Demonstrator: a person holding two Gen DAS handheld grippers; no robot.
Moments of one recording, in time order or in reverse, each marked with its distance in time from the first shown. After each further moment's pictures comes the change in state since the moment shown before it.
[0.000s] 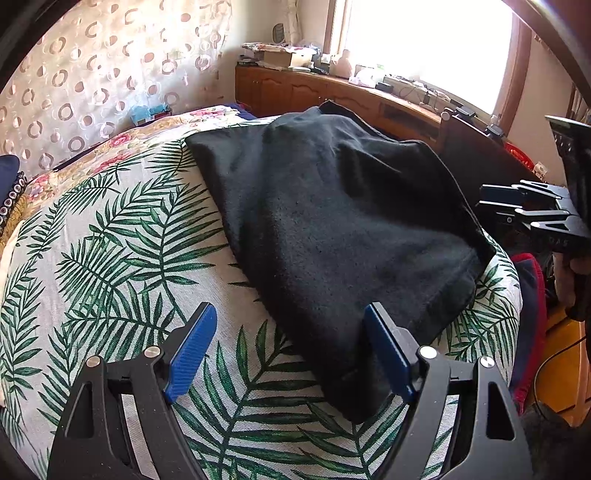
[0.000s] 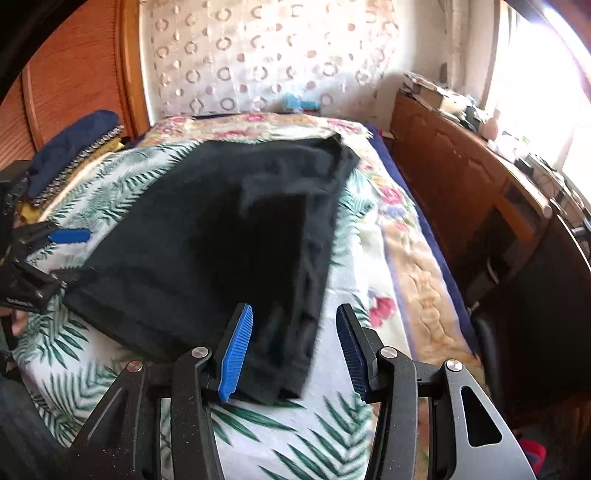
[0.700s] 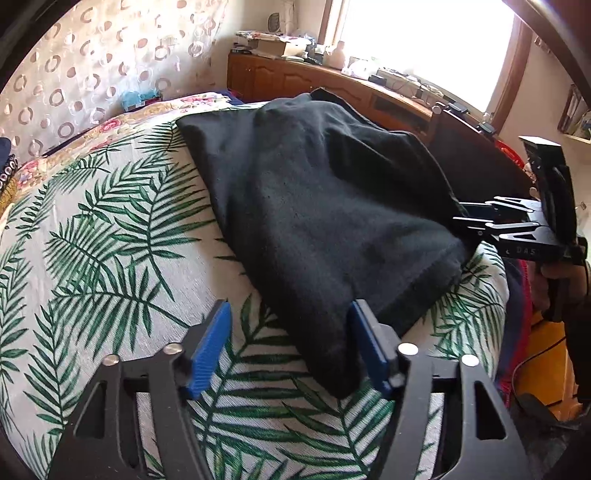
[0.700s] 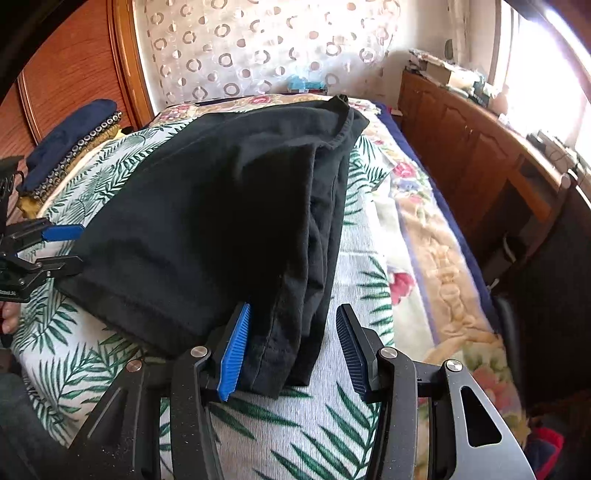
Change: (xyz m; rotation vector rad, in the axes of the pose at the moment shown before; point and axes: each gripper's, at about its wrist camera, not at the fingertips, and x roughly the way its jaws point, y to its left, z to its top) left arm -0.004 0.000 -0.011 -0.025 0.047 -0.072; right arm 0.029 -0.011 -0.020 0.051 0.084 0.061
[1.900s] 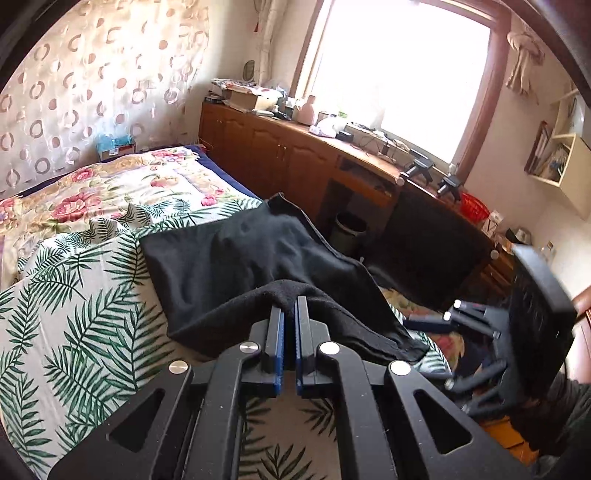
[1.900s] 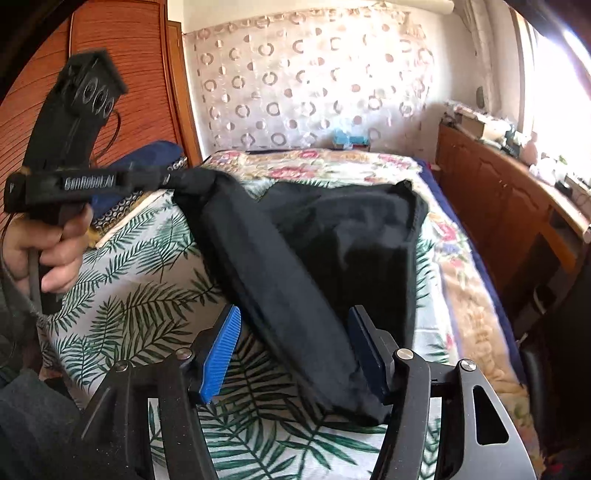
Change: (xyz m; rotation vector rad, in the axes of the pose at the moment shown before) left arm -0.046 -0.013 0.104 0.008 -0.198 -0.131; right arm -0.040 0.050 0.009 -0.073 -0.210 0.142
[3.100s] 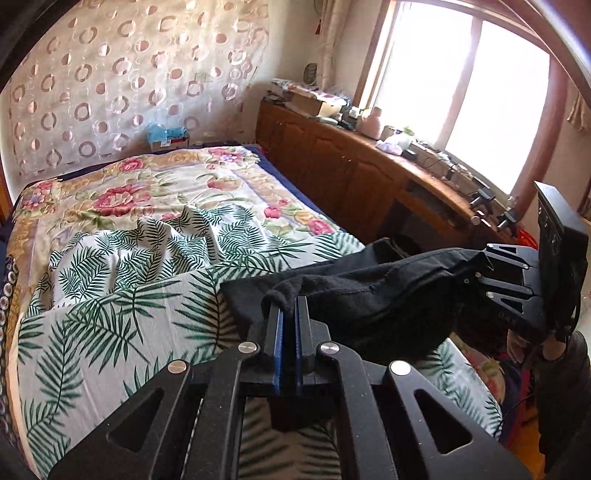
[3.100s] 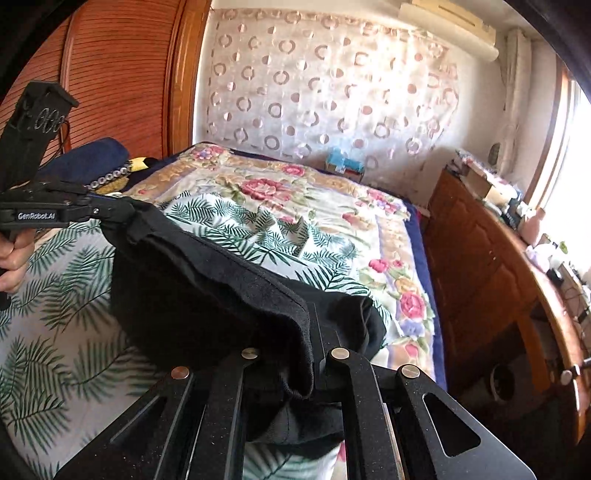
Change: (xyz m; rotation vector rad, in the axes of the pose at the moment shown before) left arm 0.054 0.098 0.059 -0.111 -0.005 0.176; right arm 0.094 -0.031 0.149 -0.235 -0.001 -0.120
